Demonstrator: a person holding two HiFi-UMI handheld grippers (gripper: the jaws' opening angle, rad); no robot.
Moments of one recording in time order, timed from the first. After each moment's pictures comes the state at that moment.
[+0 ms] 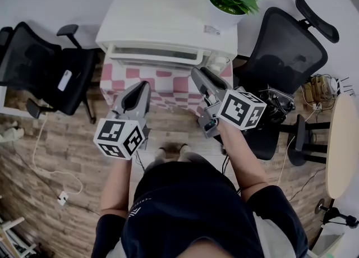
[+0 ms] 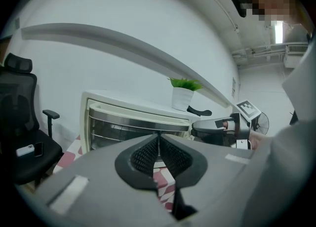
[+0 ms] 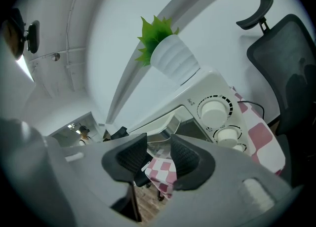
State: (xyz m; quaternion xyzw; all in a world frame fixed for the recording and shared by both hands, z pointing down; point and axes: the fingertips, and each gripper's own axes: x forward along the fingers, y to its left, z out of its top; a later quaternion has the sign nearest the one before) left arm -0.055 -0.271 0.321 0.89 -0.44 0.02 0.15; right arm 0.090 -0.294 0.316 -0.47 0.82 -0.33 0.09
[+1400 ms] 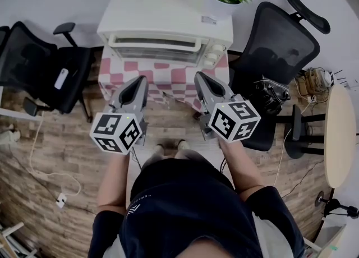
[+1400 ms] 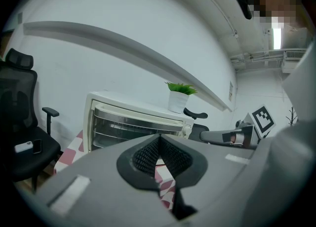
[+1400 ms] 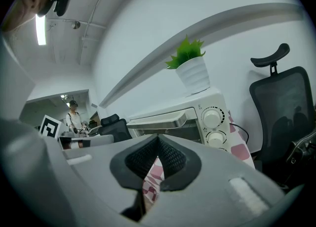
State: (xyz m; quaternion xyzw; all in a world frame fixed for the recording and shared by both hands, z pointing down) left arm -0.067 -0.247 0.312 0.89 -0.42 0.00 0.16; right arm 0.078 -0.235 0.313 -0.53 0.83 -0.20 0.00
